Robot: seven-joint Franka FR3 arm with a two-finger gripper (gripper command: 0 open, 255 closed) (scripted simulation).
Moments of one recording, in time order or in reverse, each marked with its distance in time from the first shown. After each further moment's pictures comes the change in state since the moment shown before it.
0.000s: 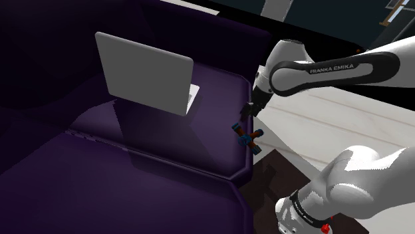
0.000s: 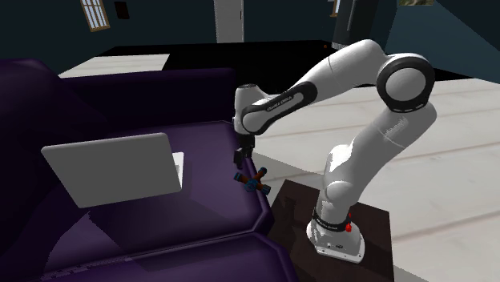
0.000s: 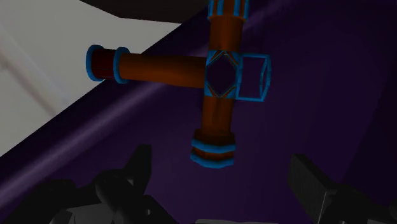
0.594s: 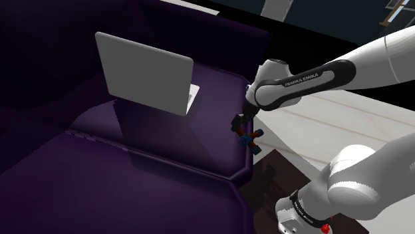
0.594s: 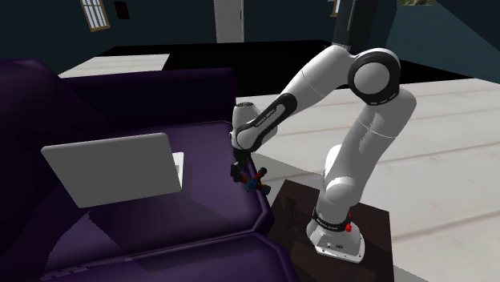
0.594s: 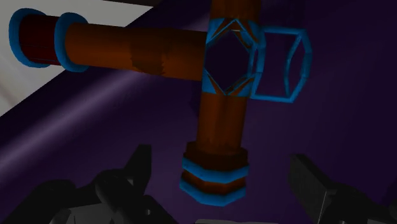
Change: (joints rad) arm 0.048 0.198 -0.041 -0.044 0.082 0.250 -0.083
